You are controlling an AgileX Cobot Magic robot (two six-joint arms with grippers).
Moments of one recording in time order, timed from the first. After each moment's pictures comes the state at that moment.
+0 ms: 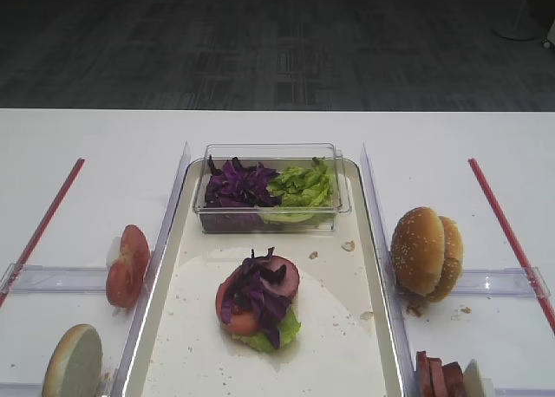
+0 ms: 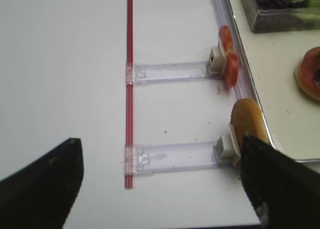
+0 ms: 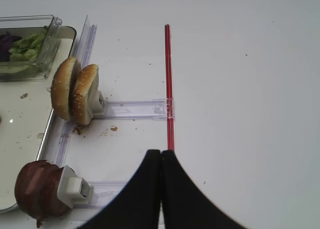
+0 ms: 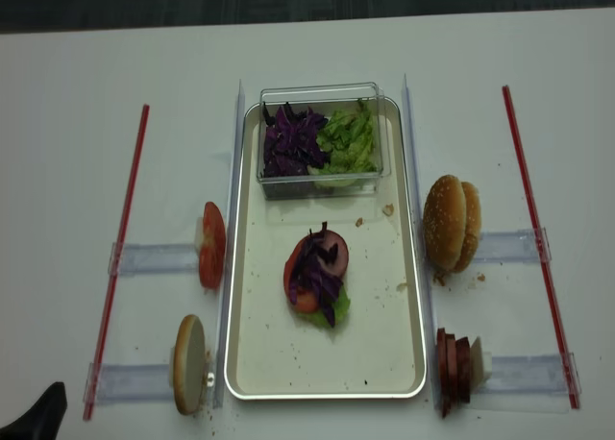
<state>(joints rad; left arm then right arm) -0.01 0.04 -0.49 -0.01 1.18 -0.03 -0.03 -0.02 -0.48 0.08 1.13 -0.01</state>
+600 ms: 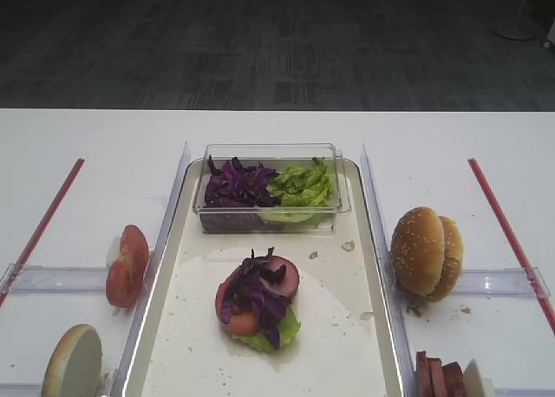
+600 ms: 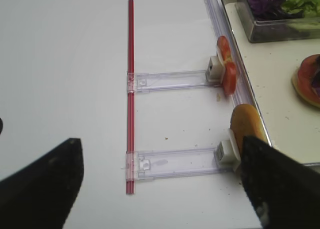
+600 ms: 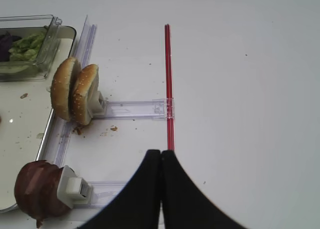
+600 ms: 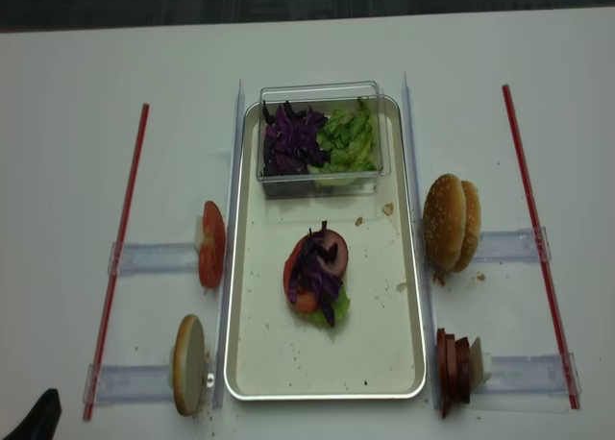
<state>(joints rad) -0.01 -0.02 -0.49 -0.01 1.18 -0.03 -0.03 -0.02 -0.48 0.08 1.13 -0.01</state>
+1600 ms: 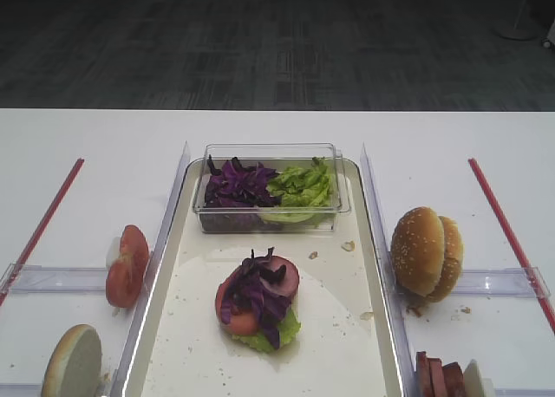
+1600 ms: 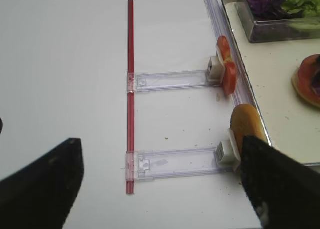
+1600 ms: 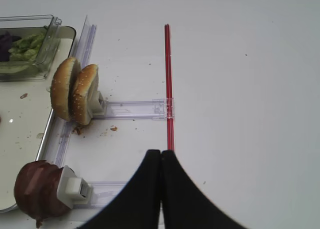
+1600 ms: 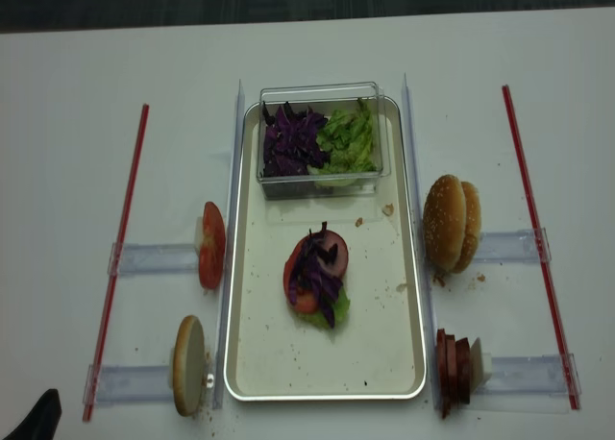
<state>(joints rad) -0.01 -0.02 -0.49 -0.01 1.18 -0.03 -0.03 -0.02 -0.48 0.08 1.13 -0.01</state>
